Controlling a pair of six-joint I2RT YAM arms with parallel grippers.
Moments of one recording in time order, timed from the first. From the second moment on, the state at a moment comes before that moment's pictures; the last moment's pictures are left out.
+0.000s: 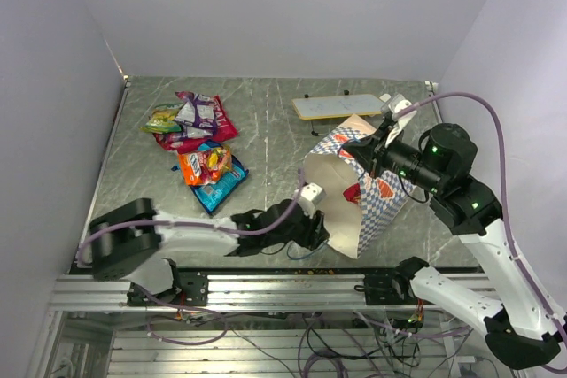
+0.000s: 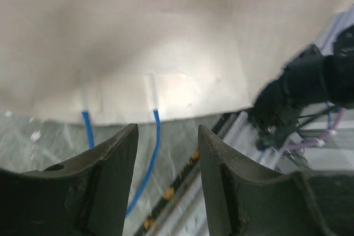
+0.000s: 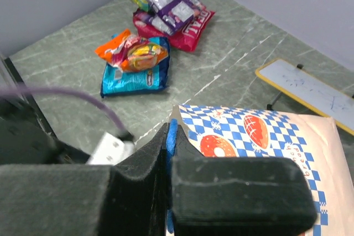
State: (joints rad) left arm -1.26 1.39 0.67 0.27 -0.14 -0.55; right arm 0.54 0.83 1.15 -0.50 -0.32 -0.02
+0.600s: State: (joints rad) left arm -1.26 1.97 0.98 0.64 -0.42 -0.49; right arm 0.54 0.83 1.24 -0.57 -0.30 -0.05
